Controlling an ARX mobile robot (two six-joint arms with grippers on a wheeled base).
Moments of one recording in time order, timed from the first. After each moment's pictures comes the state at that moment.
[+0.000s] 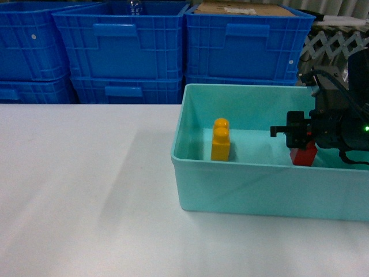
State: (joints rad) left arm 0.00 0.01 0.02 0.00 0.00 0.00; right arm 0.11 2.19 1.15 0.50 -0.02 0.07
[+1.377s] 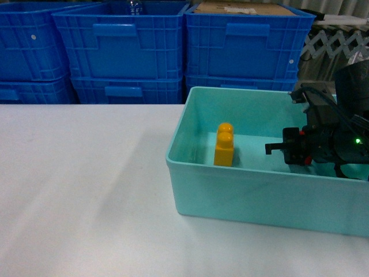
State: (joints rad) left arm 0.00 0.01 0.02 0.00 0.00 0.00; right arm 0.14 2.18 1.15 0.42 -0.02 0.04
